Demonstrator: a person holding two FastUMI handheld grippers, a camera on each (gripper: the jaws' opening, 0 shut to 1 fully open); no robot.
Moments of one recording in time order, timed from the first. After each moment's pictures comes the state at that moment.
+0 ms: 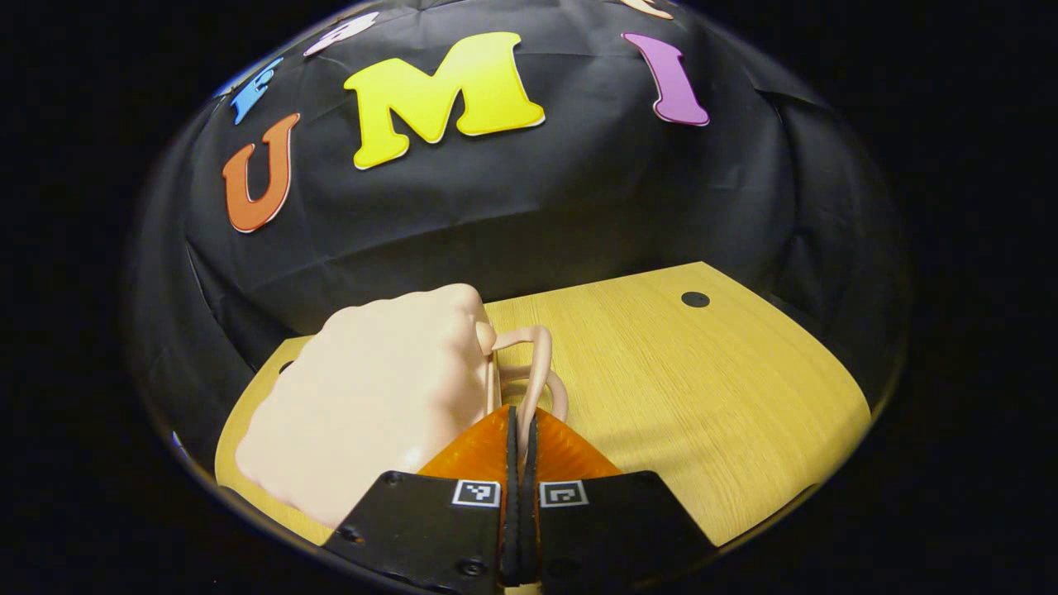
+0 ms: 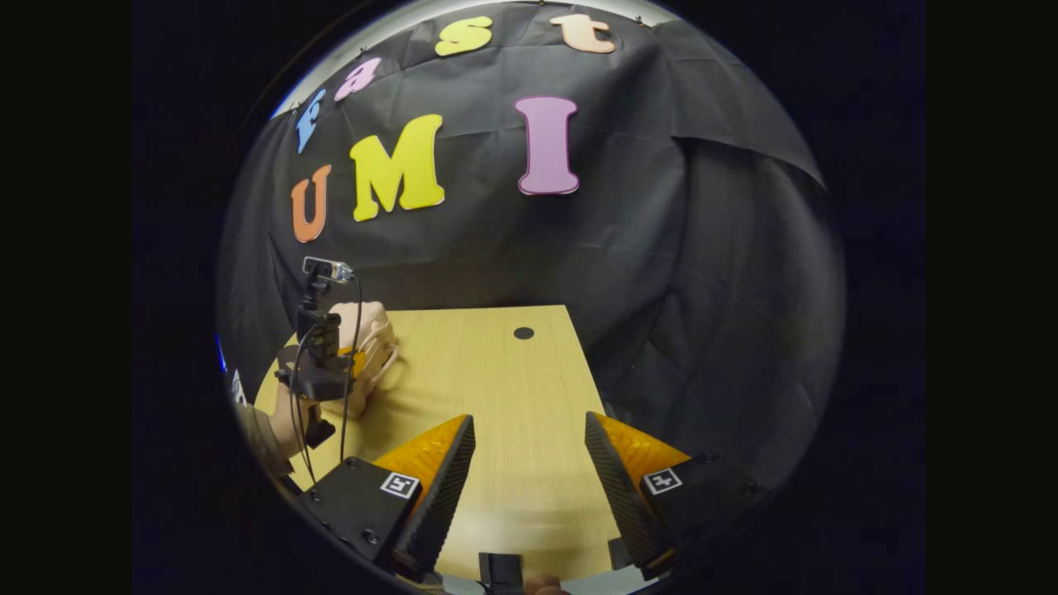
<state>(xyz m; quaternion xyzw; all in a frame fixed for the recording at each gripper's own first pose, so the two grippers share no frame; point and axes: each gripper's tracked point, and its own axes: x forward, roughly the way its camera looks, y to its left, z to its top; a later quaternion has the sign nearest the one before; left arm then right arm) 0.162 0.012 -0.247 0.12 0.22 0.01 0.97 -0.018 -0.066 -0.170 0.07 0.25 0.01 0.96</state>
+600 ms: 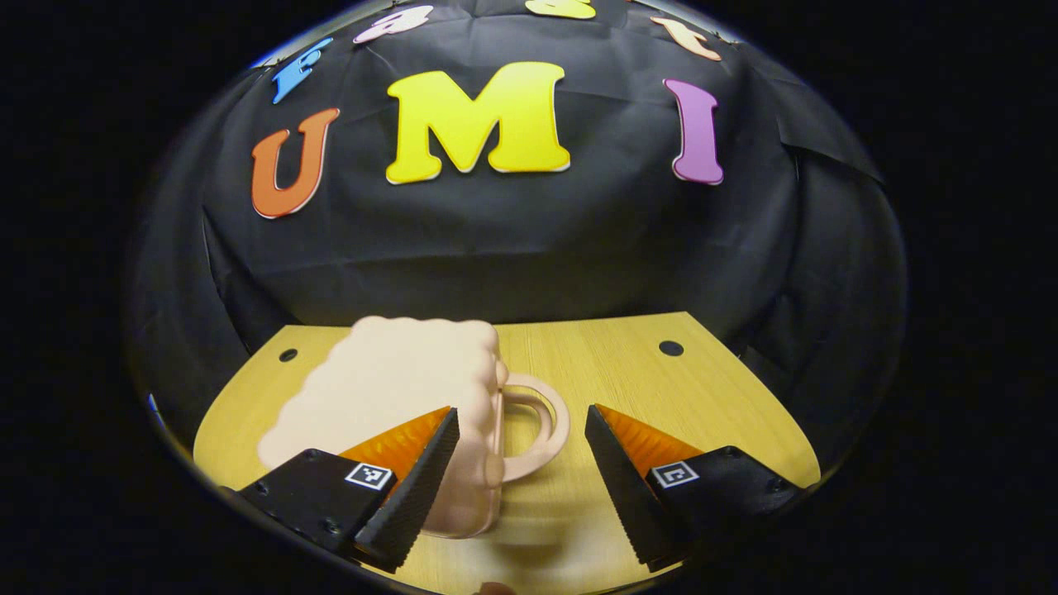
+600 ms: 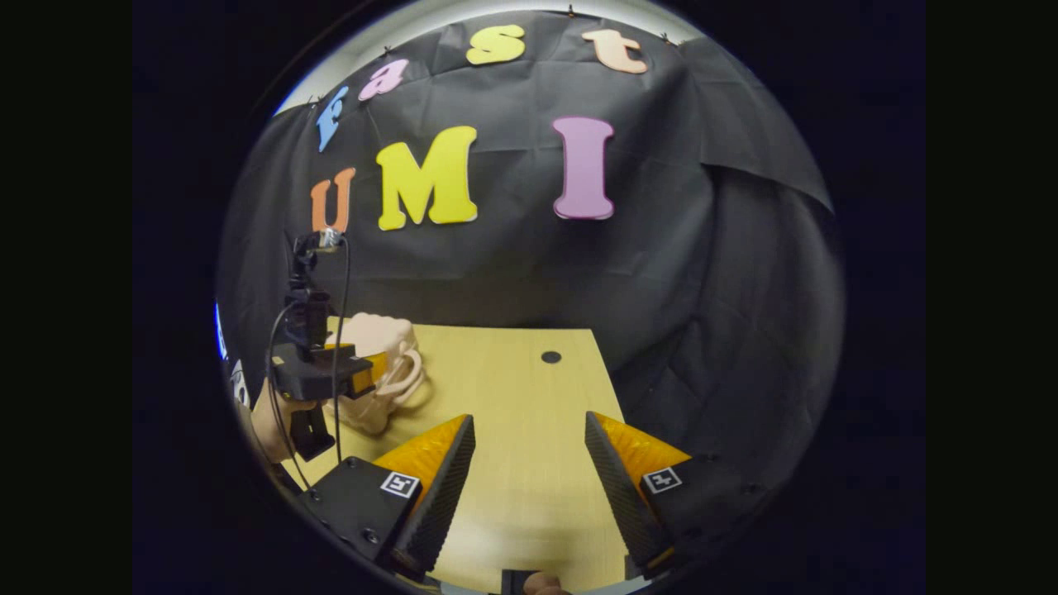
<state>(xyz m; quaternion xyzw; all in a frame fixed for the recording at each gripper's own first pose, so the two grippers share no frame) 0.123 0.014 -0.153 0.03 0.17 0.01 0.99 0.007 -0.007 -0.116 0.05 0.20 0.04 0.98</state>
